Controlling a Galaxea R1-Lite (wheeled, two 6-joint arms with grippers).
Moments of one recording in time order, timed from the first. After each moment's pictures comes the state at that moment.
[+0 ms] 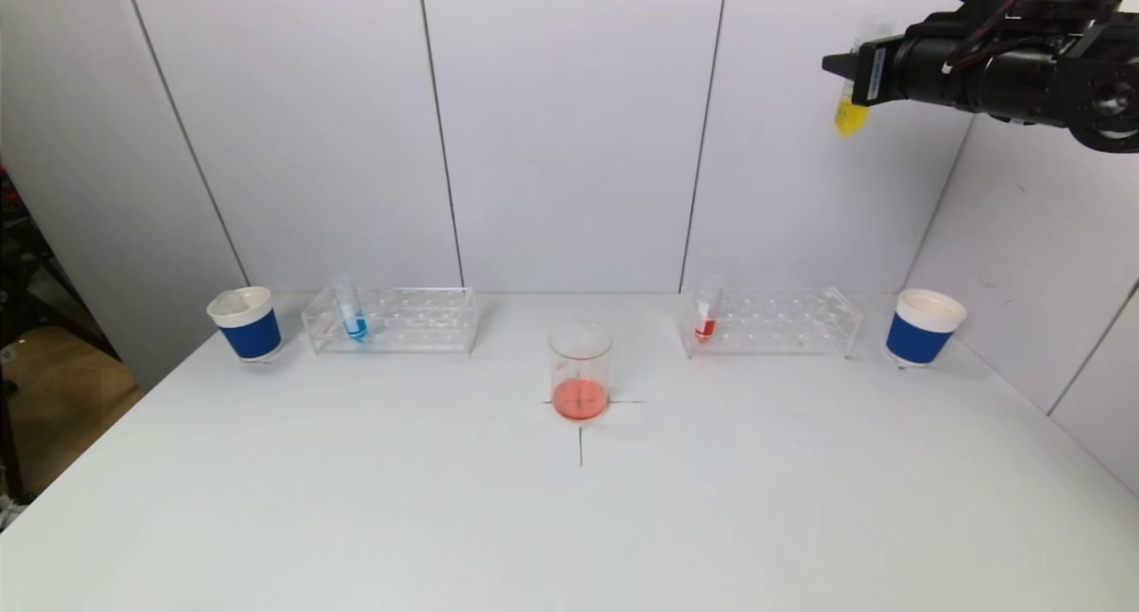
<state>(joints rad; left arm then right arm) 0.01 0.00 0.00 0.00 0.01 0.00 0.09 1.99 -1.89 -0.09 0.21 -0.15</state>
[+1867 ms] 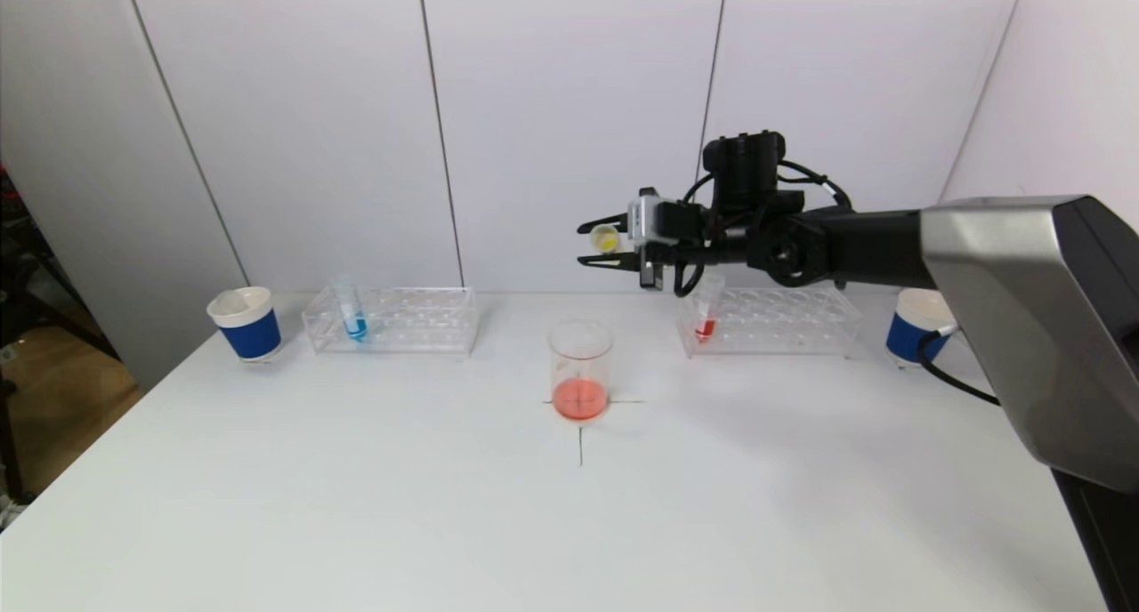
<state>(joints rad) 0.01 0.00 0.00 0.00 0.01 0.00 0.38 2.39 -1.96 -0.14 0.86 -1.16</state>
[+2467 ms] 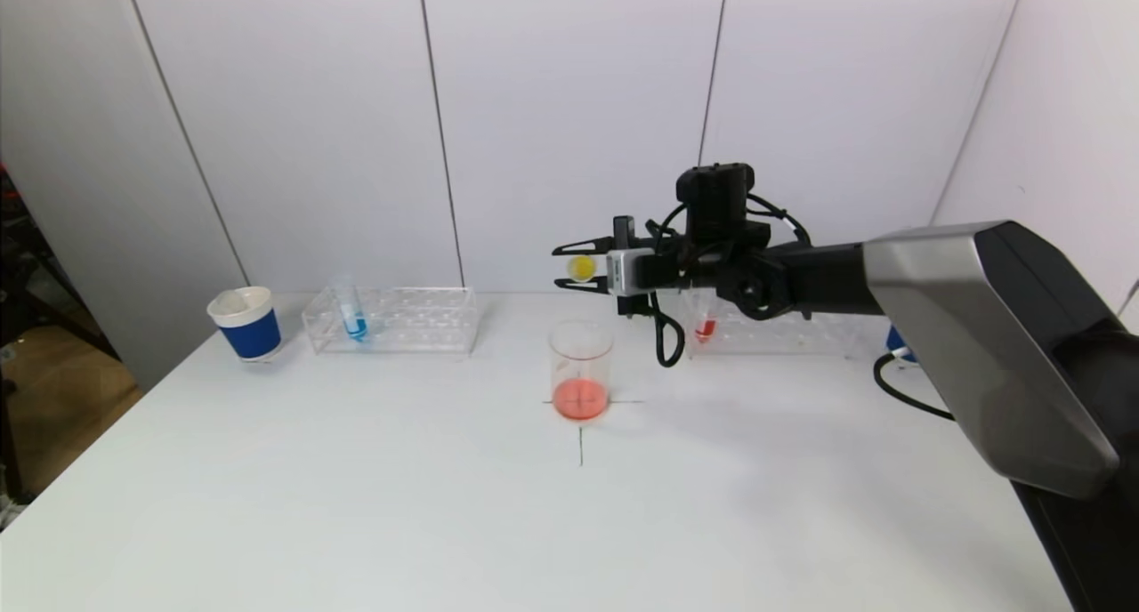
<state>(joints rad) 0.01 0.00 0.00 0.00 0.01 0.00 0.42 2.46 -1.91 -0.31 0.90 -1.34</state>
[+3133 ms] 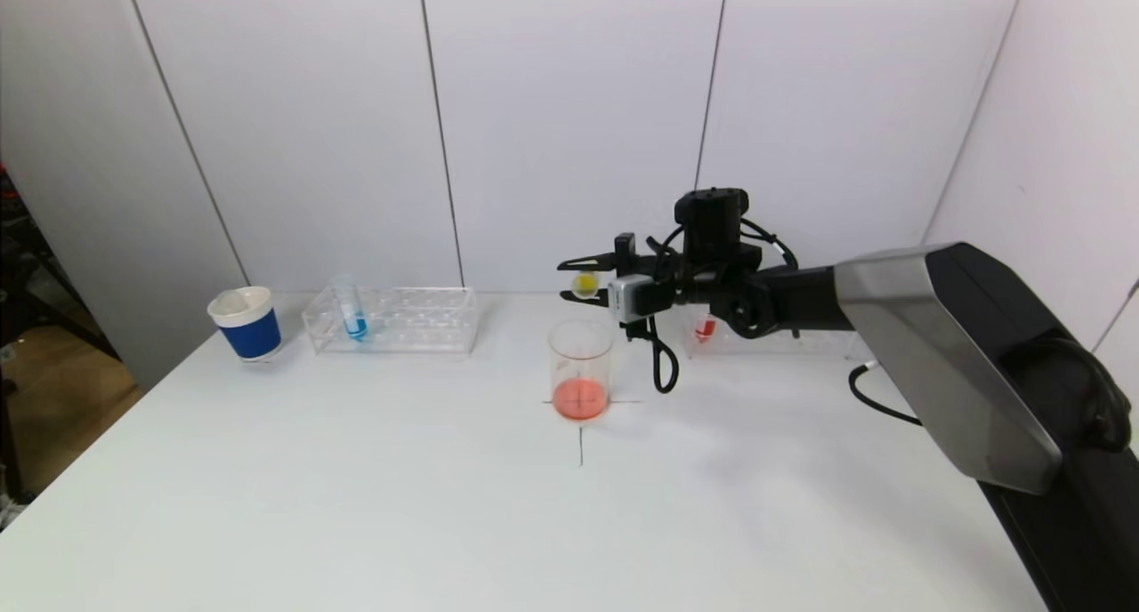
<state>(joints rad) 0.01 0.00 0.00 0.00 0.01 0.00 0.40 2.53 -1.92 -0.39 0.90 -1.44</state>
